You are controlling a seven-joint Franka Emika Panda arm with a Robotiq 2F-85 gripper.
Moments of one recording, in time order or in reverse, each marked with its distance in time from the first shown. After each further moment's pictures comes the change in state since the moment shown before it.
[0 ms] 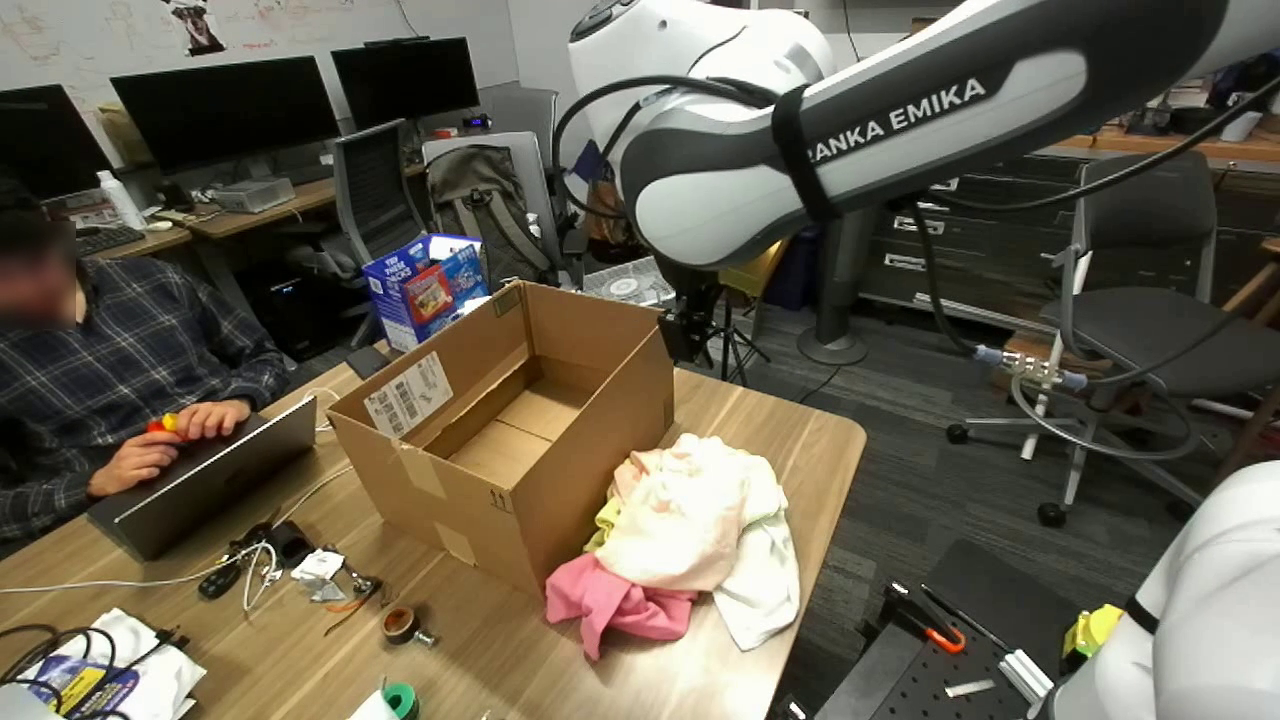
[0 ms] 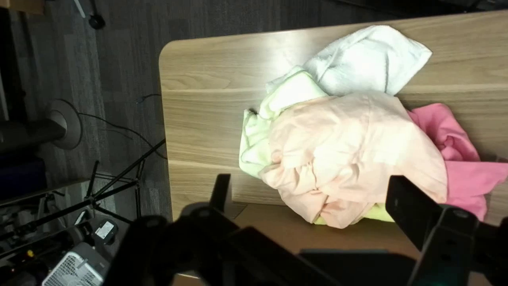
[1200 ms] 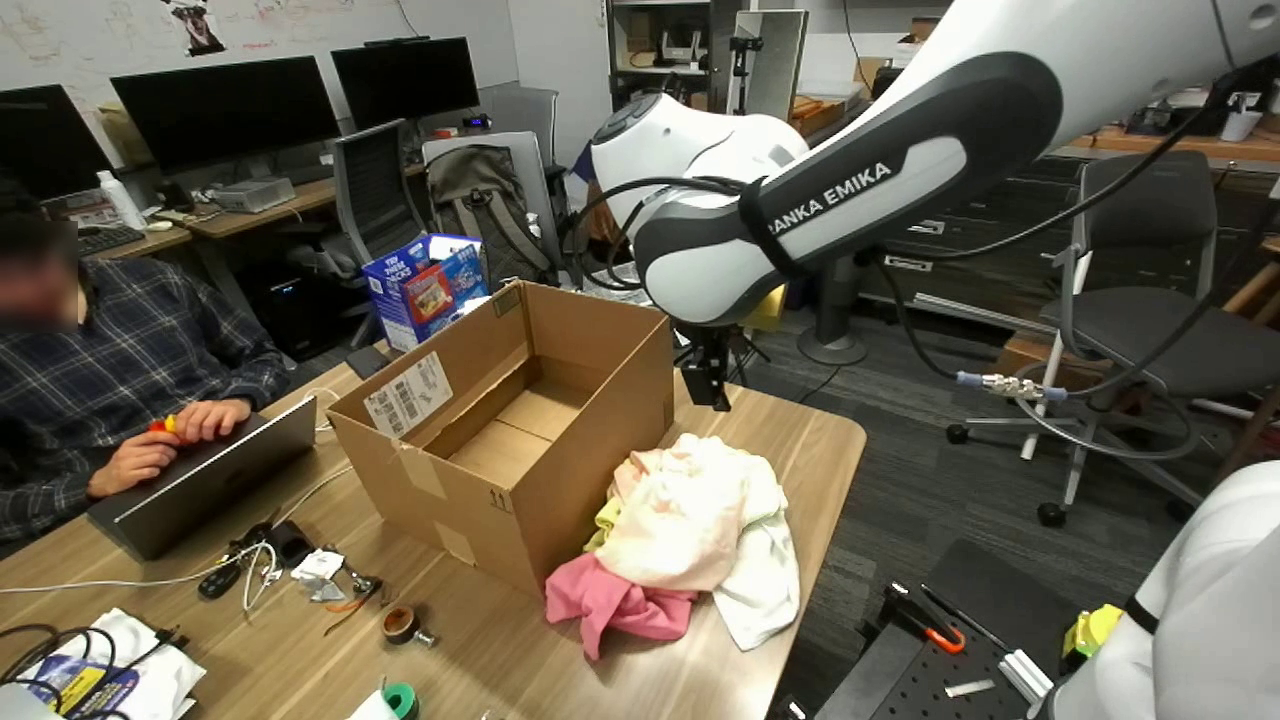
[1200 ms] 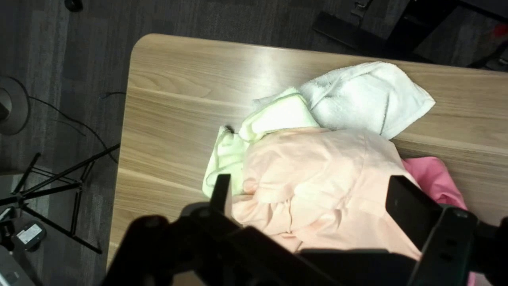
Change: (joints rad) arm 0.000 0.124 -0.068 -0.055 0.001 0.106 -0.192
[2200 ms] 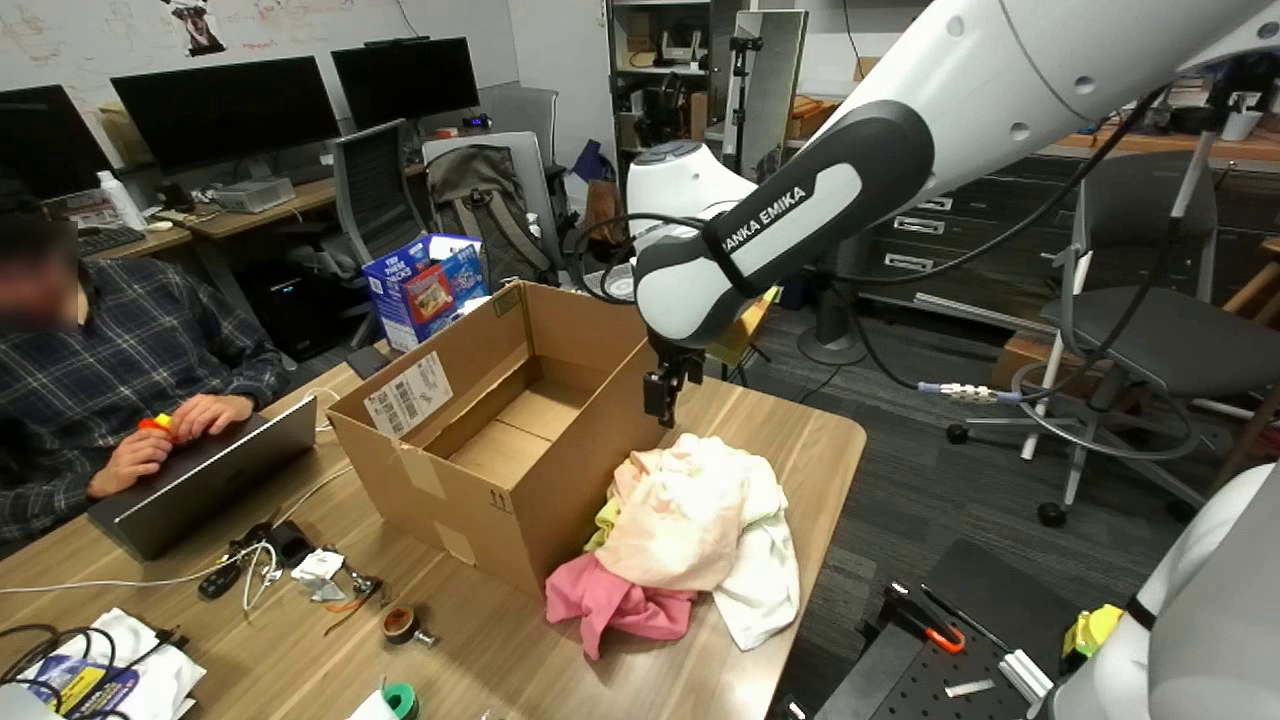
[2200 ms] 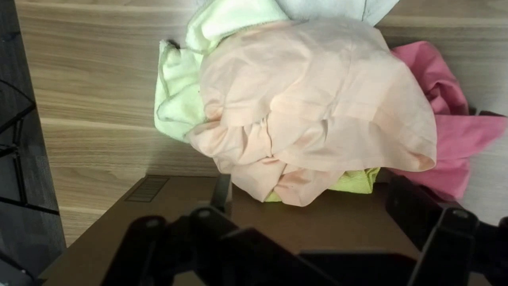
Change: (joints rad) arm -0.031 0.163 -0.057 -0.003 0.216 0.379 -0.057
